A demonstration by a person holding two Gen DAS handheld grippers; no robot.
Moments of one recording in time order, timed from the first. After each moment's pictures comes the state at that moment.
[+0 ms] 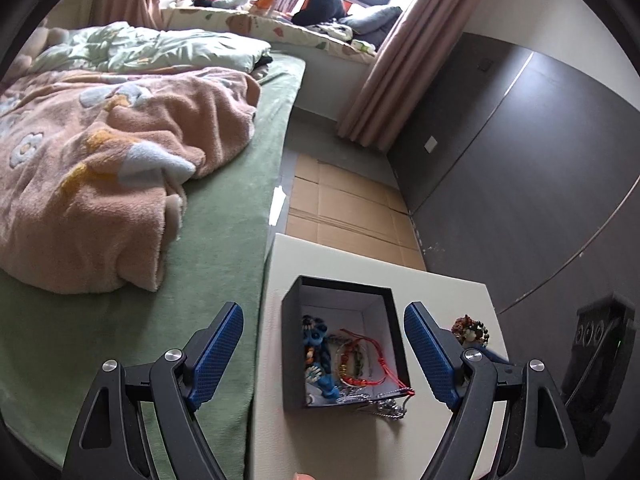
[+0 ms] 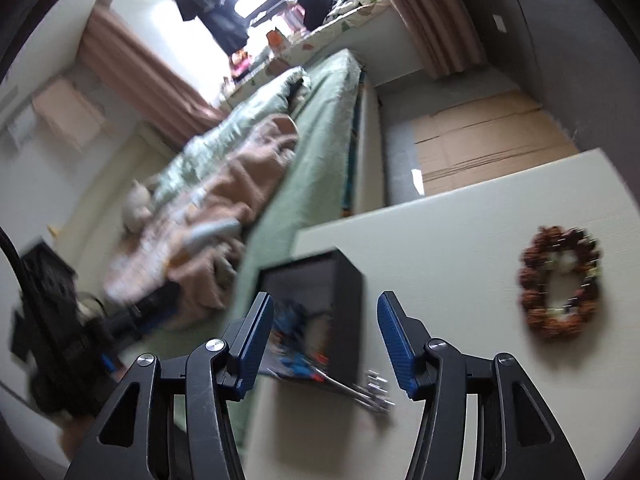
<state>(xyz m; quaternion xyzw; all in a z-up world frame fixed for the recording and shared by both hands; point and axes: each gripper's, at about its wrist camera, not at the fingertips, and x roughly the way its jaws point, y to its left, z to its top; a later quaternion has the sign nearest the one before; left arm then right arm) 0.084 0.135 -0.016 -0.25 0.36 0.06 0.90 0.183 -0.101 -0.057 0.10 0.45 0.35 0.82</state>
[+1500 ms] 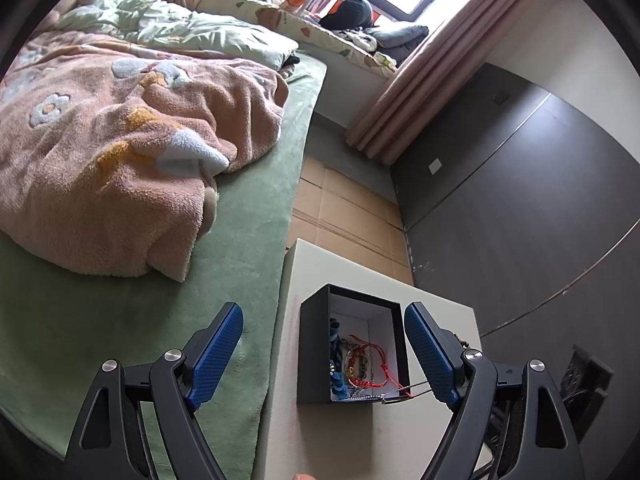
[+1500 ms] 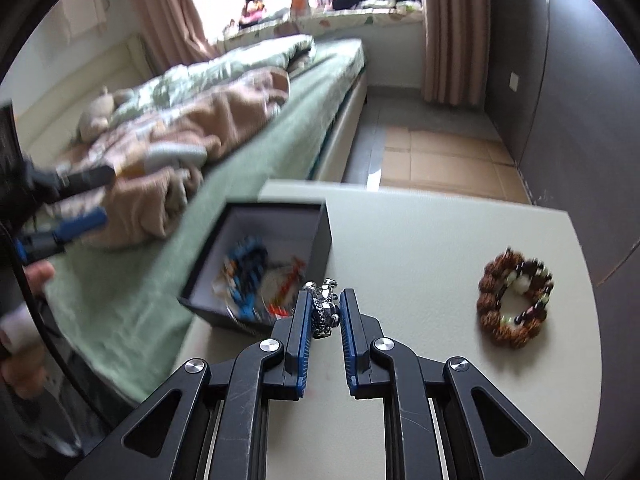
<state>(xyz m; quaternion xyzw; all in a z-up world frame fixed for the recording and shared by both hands) 0.063 0.180 -0.015 -0.32 0.35 0.06 0.88 0.151 -0.069 -0.041 -0.04 0.42 0.30 0.86</state>
